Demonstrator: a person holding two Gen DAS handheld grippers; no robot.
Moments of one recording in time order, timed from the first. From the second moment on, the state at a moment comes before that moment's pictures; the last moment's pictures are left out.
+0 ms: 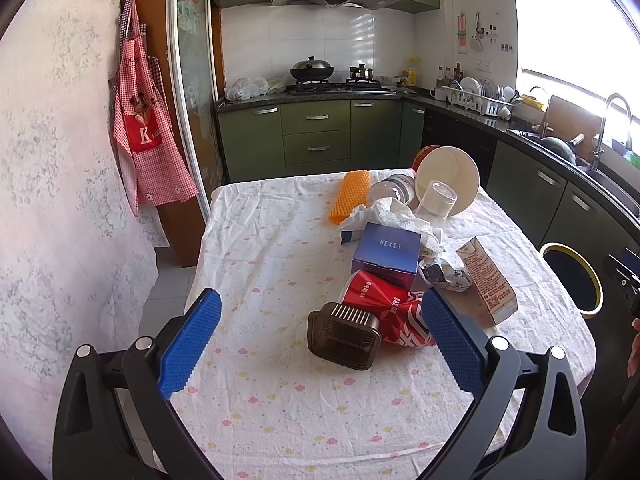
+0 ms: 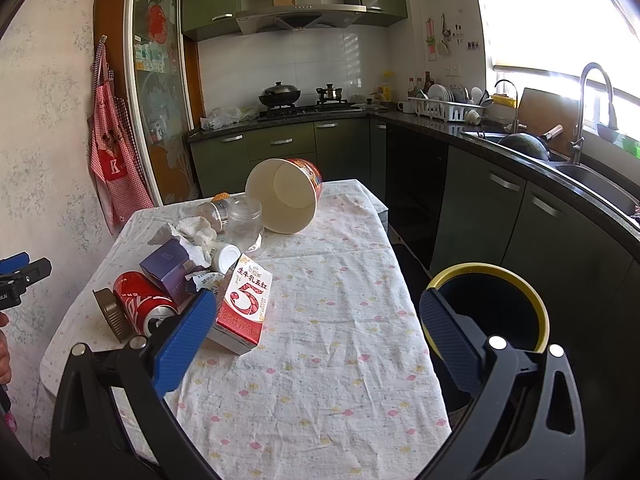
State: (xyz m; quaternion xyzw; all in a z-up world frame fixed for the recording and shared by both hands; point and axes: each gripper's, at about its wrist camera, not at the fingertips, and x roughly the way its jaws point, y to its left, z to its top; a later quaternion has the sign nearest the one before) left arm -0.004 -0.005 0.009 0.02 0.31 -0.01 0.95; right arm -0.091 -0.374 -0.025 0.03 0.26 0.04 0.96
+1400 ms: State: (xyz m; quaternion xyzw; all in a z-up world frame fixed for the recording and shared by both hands) left arm -0.005 -0.010 0.007 0.03 0.31 -0.01 0.95; right arm -0.090 -0.375 -0.029 0.03 0.27 0.04 0.96
